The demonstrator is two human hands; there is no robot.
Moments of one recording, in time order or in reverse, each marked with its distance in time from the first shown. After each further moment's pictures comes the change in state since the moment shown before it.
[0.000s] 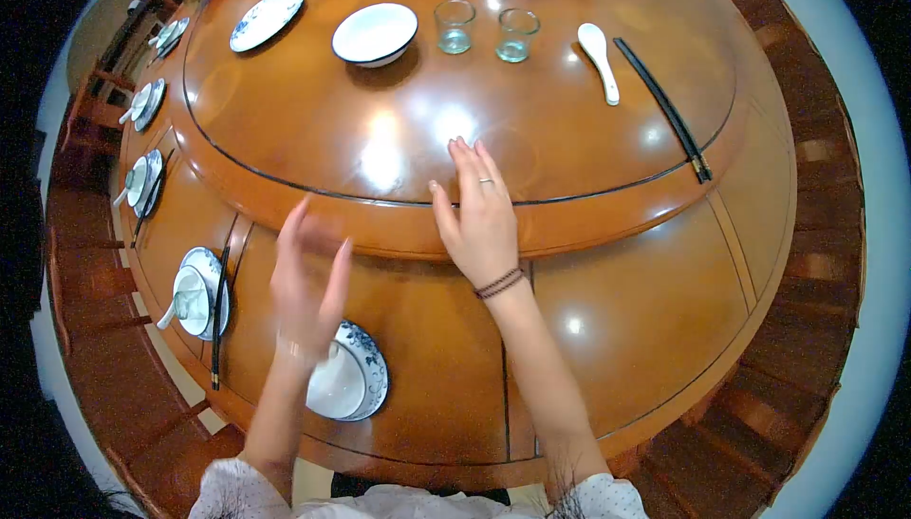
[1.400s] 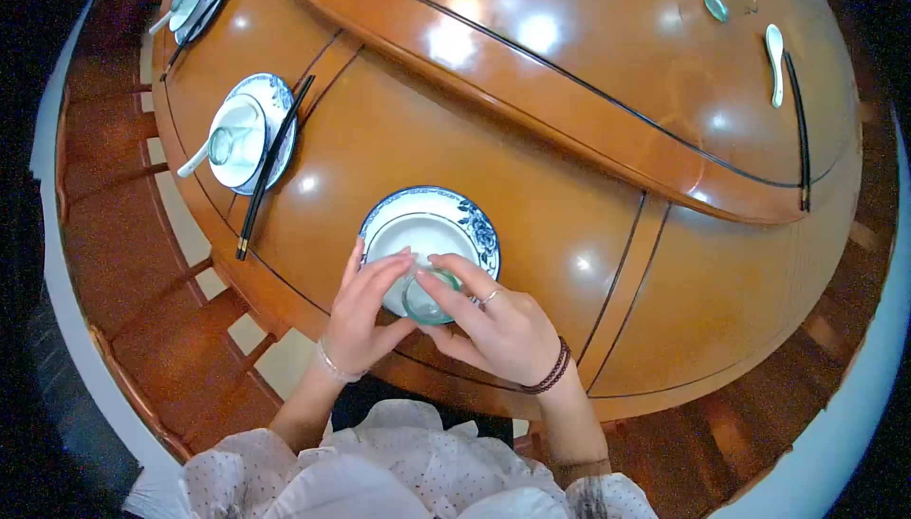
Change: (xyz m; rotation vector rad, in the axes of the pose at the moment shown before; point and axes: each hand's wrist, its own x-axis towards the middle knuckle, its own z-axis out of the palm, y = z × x) left_hand -0.155 -0.049 -0.100 -0.040 -0.366 -0.158; right_hand -0.119 -0.143 0.011 0.314 -0.725 -0.229
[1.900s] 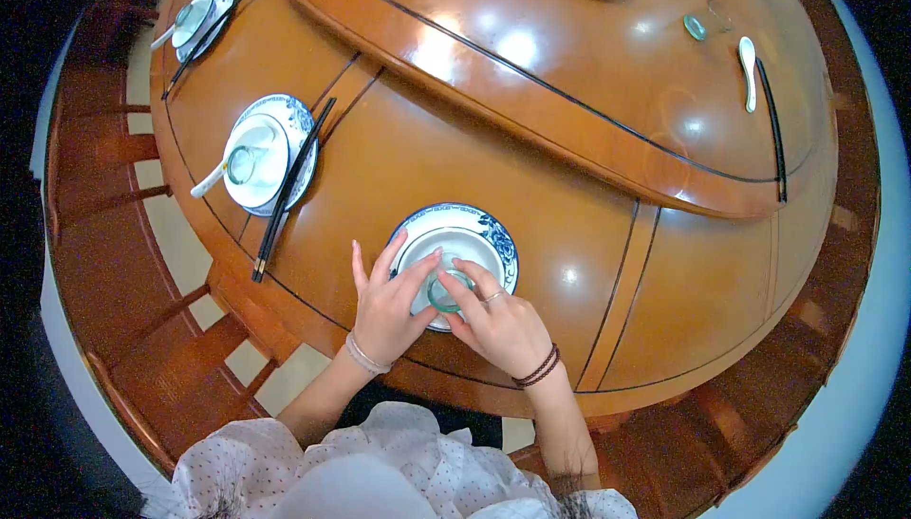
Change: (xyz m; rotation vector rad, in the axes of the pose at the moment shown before) left_hand -0.001 -0.025 0.002 0.244 -0.008 0.021; right_hand -0.003 -0.015 0.038 -0.270 -0.039 0.168
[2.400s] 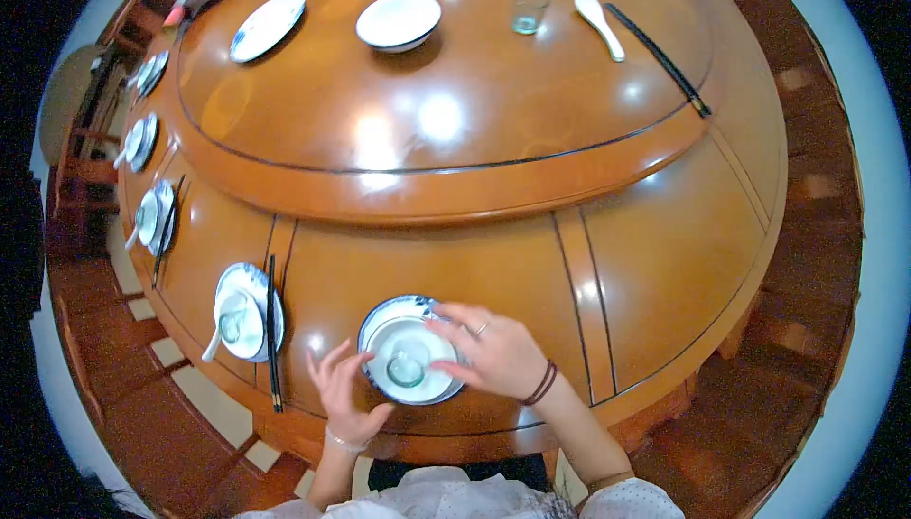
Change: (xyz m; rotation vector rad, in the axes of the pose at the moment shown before) left_hand 0.016 -0.004 -0.041 -0.102 0.005 0.137; right_hand -0.010 0.026 -0.046 0.058 0.200 0.031
